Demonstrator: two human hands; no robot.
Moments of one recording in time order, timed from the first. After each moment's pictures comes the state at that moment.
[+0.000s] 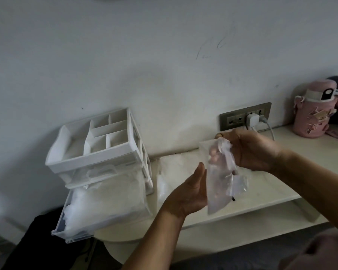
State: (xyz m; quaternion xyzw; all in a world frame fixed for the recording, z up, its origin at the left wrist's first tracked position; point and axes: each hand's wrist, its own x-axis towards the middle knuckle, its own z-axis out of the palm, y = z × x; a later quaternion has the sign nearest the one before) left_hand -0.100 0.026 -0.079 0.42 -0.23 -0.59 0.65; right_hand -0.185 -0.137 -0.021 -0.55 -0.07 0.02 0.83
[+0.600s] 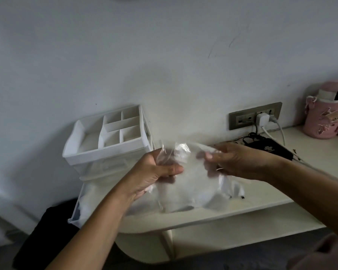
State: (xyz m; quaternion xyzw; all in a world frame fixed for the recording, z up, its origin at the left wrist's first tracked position) left_hand -0.052 0.115 -0.015 0.65 -0.33 -0.34 0.60; right_hand -0.174 -0.096 -0.029 -0.72 0.04 0.06 0.69
